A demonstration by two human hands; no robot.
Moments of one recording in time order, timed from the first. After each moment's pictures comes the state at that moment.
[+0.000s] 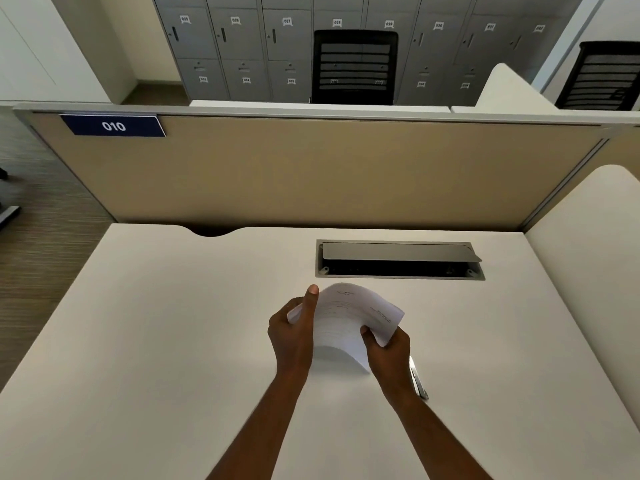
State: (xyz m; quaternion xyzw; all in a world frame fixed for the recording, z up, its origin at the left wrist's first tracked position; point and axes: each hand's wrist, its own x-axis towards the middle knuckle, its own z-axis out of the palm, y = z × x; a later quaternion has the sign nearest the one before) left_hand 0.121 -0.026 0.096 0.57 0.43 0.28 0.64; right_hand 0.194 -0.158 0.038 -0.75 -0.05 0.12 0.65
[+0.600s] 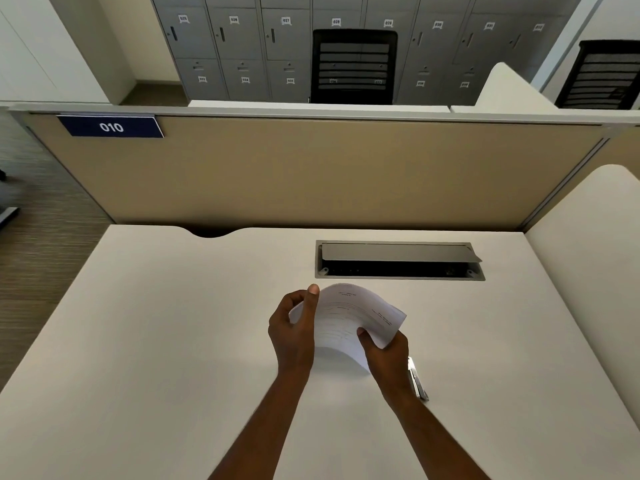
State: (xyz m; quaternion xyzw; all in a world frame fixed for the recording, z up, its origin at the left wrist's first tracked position) left_hand 0.126 -0.023 0.088 0.59 0.41 0.33 0.62; right_hand 0.195 -0.157 0.035 -0.74 -0.04 0.13 0.65
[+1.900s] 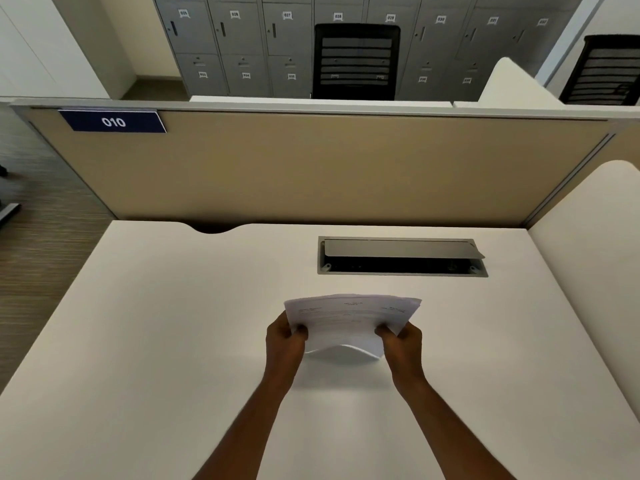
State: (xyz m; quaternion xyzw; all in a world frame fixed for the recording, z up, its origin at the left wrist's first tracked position) left_hand 0.097 0.001 0.048 0.62 0.40 0.17 0.65; right_hand 0.210 -0.164 0.047 -0.73 0.01 0.18 0.66
